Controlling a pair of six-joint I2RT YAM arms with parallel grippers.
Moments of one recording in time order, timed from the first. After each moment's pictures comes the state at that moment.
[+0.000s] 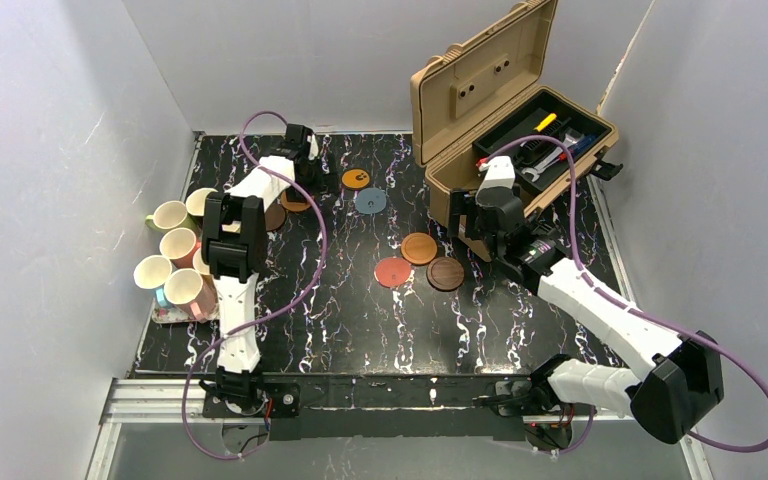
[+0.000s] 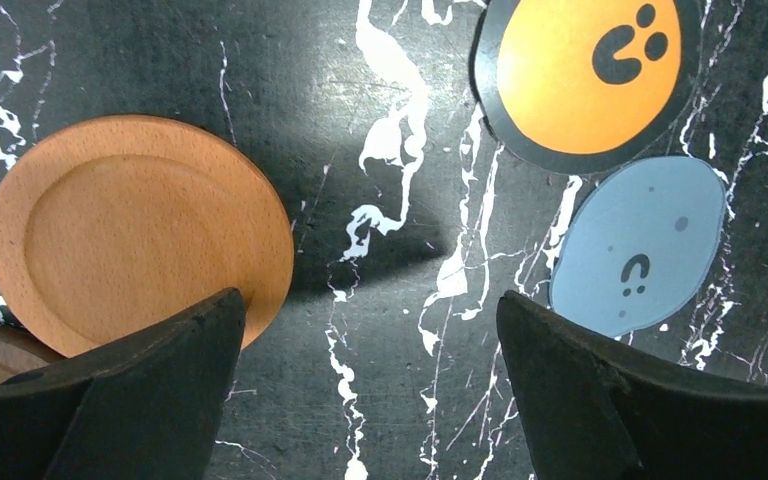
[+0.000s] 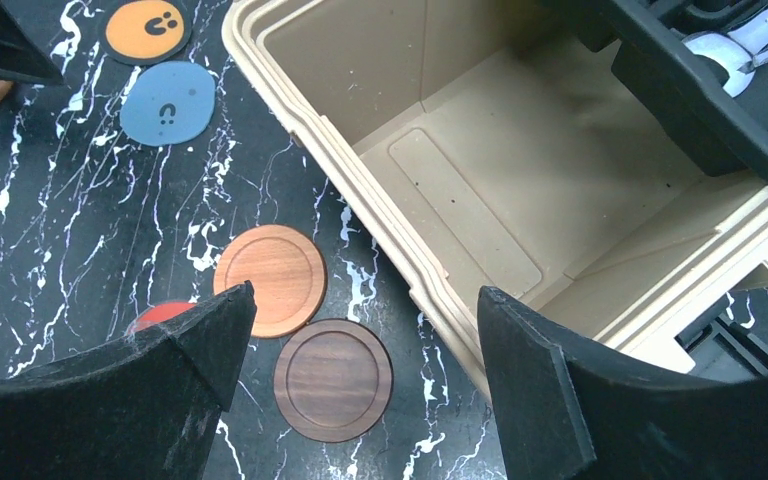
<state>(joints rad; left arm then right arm) -0.19 2.24 1.80 -0.60 0.08 -0.29 0.64 1.15 0.92 -0.24 0.43 0.27</state>
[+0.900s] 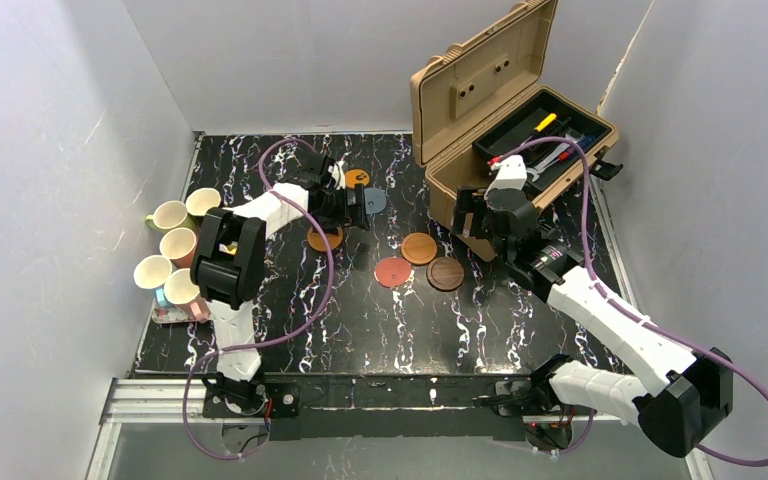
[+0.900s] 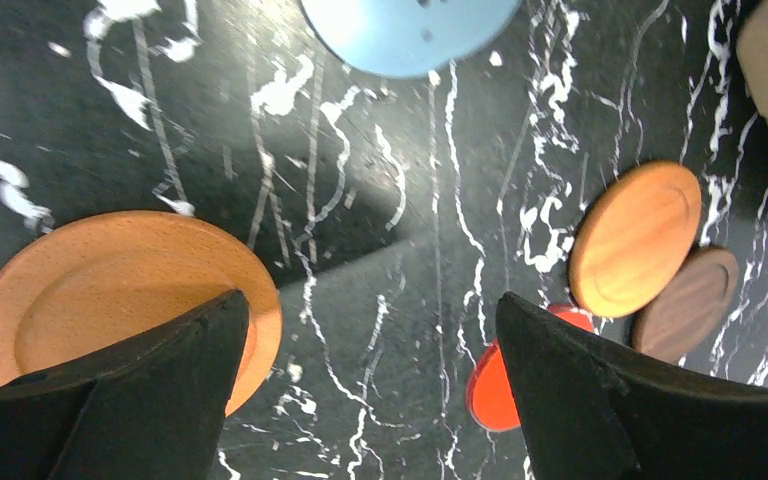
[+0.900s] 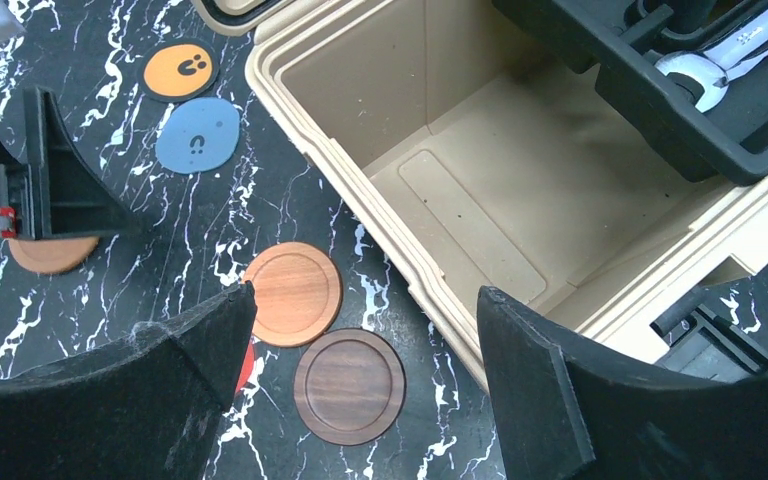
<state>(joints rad) -0.33 1.99 1.40 -0.47 0.27 -0.35 0.64 1.07 0.91 -0.25 0.43 0.29</state>
